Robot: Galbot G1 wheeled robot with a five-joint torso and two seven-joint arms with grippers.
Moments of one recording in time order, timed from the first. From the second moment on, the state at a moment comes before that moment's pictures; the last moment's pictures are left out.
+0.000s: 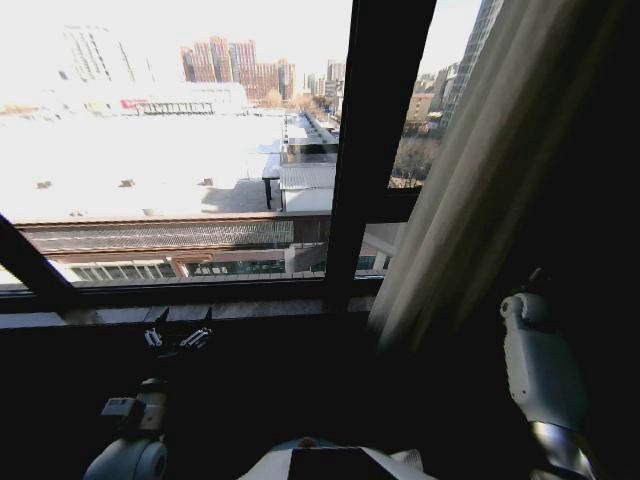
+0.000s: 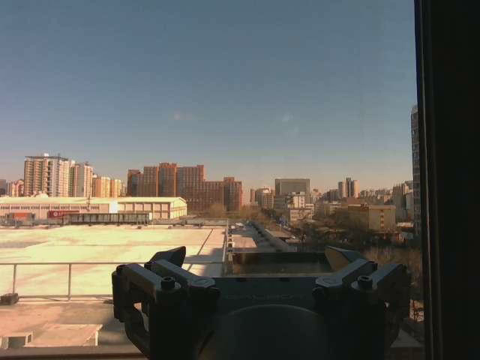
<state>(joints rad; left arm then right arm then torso) 1.84 -1.41 -0.81 -2.29 -0.32 -0.12 0.11 -0.86 0.99 0.90 1.31 0.34 -0.25 0.22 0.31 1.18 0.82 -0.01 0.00</state>
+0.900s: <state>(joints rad) 1.84 -1.41 -0.80 -2.29 -0.31 -0.12 0.12 -1.08 1.14 0.85 1.68 0.31 -0.29 0.23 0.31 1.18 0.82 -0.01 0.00</state>
